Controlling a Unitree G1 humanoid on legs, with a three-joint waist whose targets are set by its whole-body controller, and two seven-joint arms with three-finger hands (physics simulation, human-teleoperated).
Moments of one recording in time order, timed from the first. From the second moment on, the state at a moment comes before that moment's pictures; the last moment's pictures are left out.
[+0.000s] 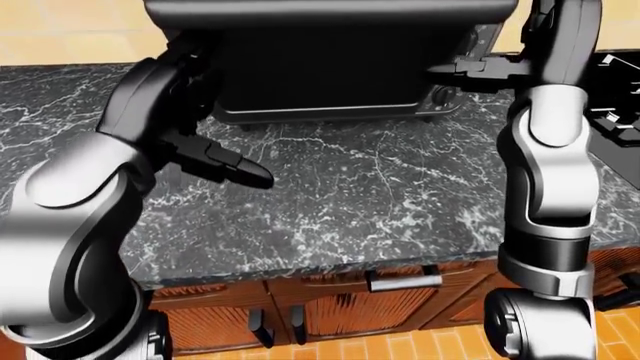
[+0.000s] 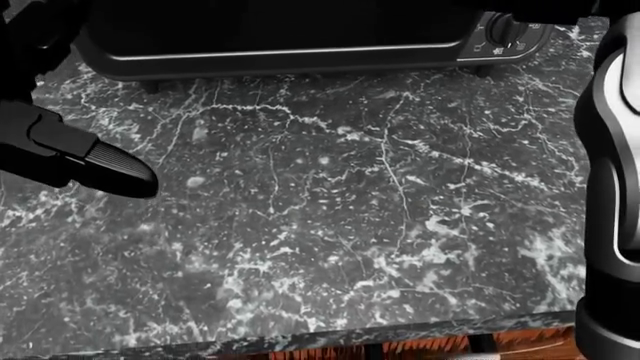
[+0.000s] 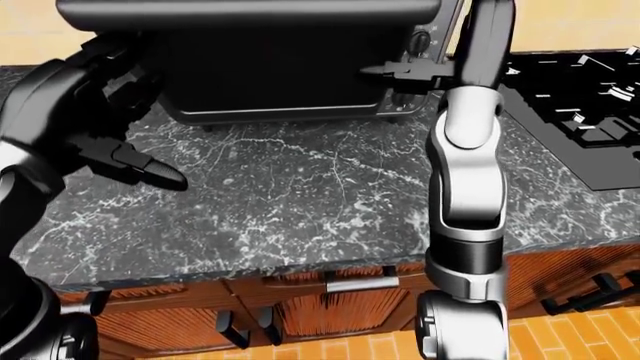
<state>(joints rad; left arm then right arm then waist) -0.80 0.47 0.21 -0.67 -0.20 1.33 -0.29 -0.87 -0.33 -0.17 -0.10 -0.05 0.48 -0.22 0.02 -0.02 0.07</state>
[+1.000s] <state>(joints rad) -1.04 0.49 0.15 -0.36 -0.10 1.29 -0.38 -0.85 -0.32 -0.17 -0.11 -0.05 0.48 -0.22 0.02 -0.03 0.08</state>
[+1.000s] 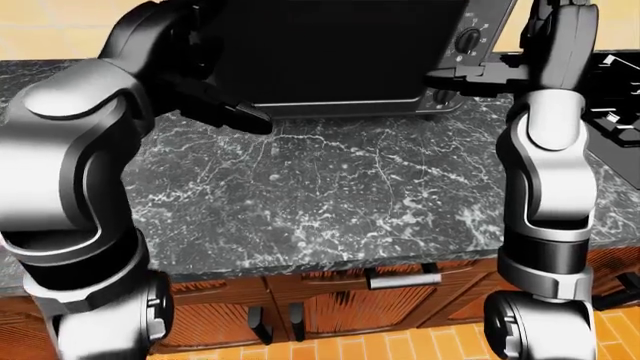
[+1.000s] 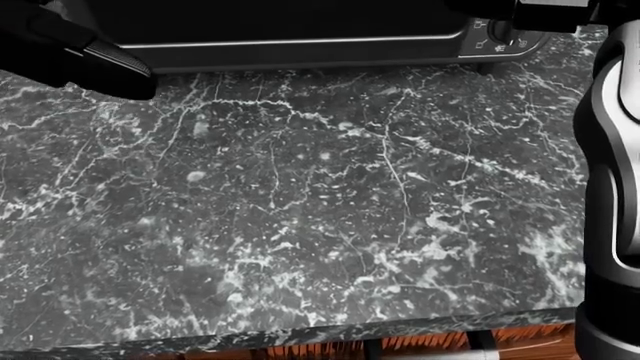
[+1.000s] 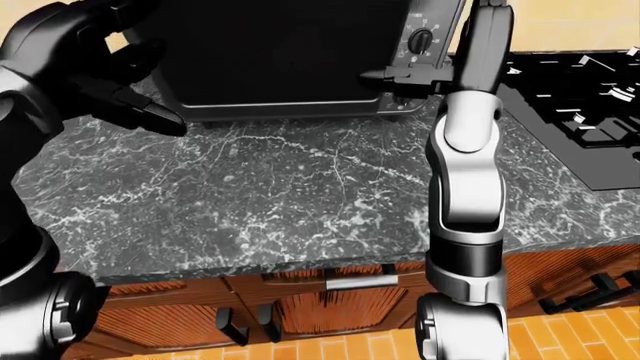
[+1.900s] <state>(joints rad) -1.15 0.45 0.13 -0.06 0.00 1.11 -0.40 -0.85 -0.32 -0.18 -0.12 -0.05 0.49 -0.22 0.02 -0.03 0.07</state>
